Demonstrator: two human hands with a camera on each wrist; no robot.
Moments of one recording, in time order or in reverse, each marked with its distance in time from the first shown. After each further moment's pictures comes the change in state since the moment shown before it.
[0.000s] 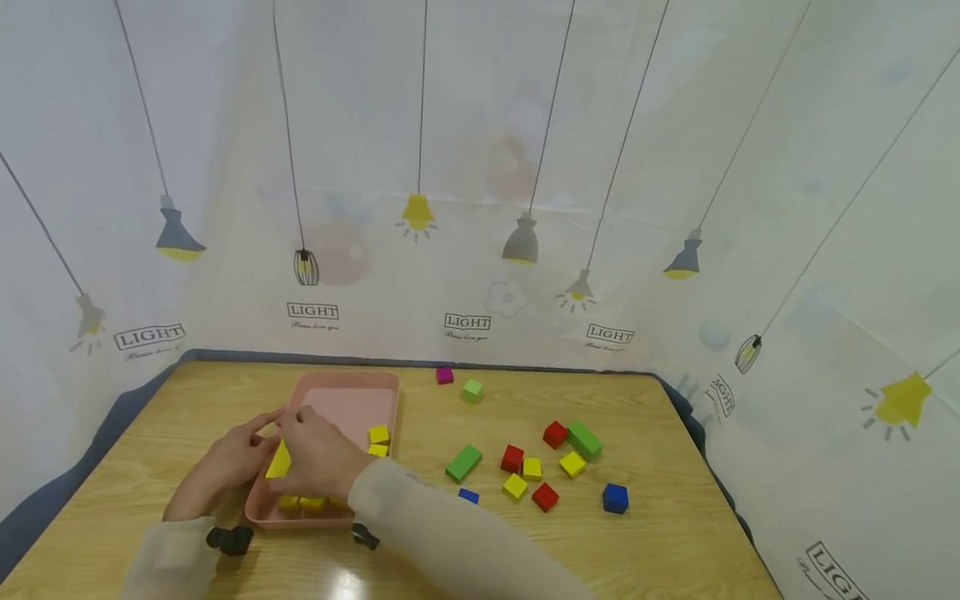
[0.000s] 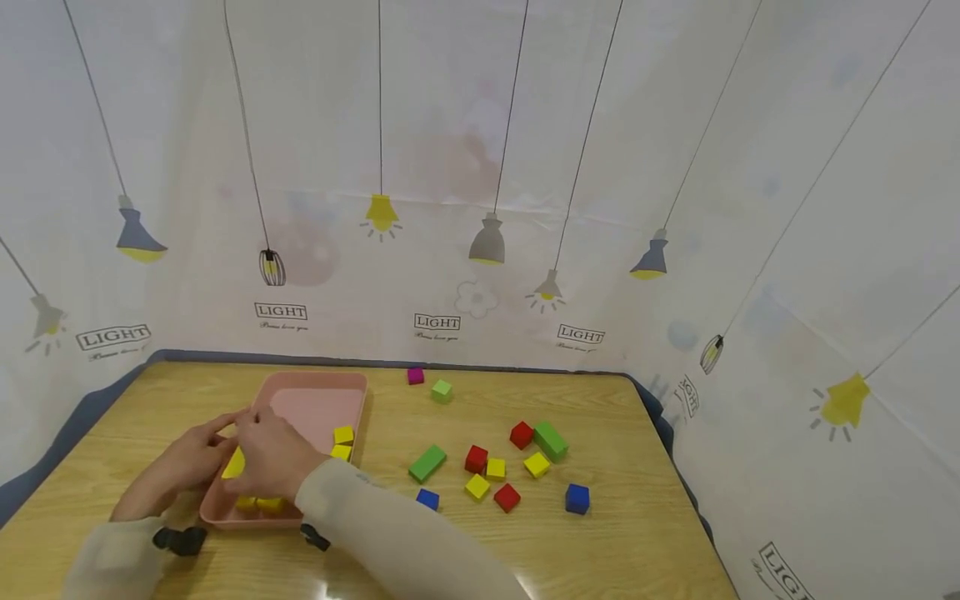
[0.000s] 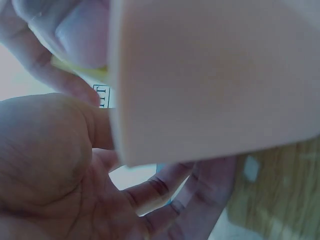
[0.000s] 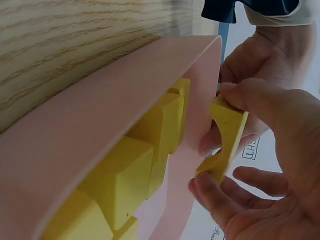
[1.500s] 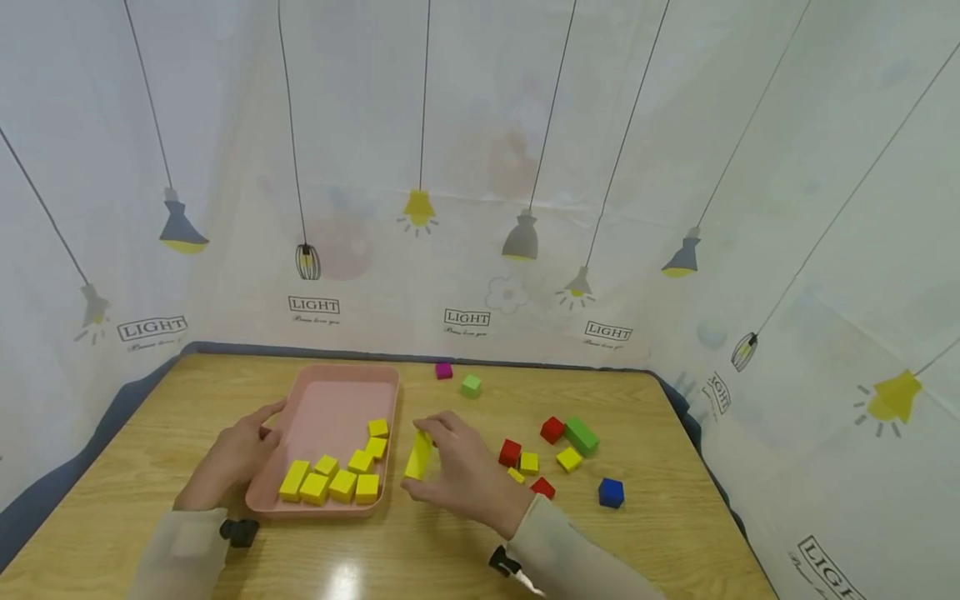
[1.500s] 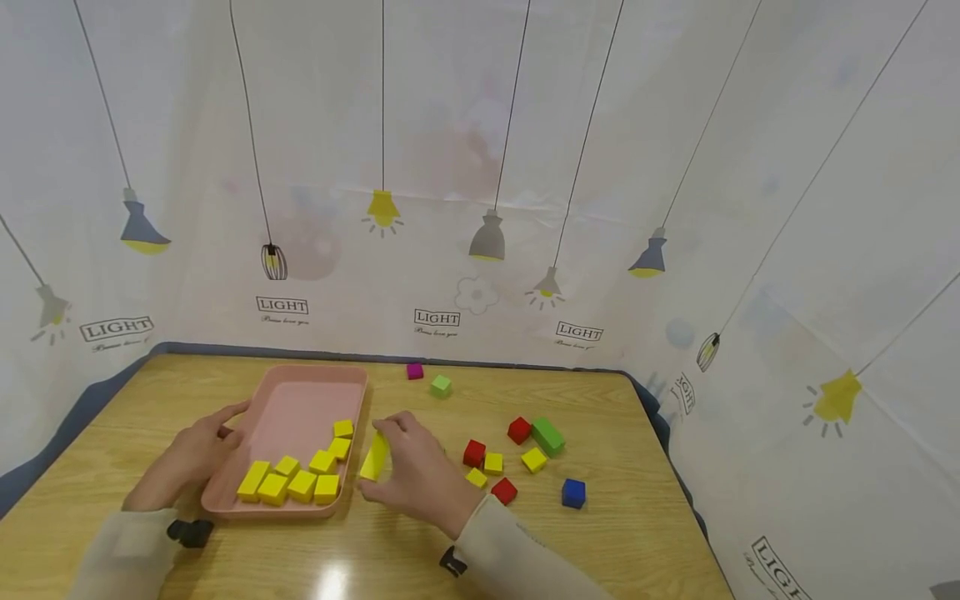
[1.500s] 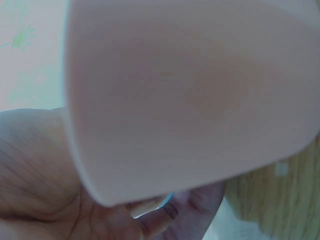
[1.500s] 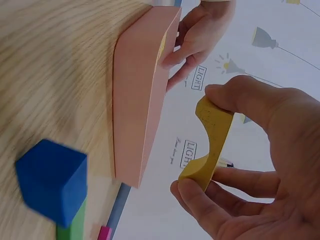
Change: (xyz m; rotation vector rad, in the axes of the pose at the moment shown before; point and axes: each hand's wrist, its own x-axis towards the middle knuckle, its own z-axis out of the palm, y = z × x) left_hand -0.002 0.014 0.009 0.116 0.052 -0.014; right_hand -0.165 0.102 -0.047 0.203 0.244 0.085
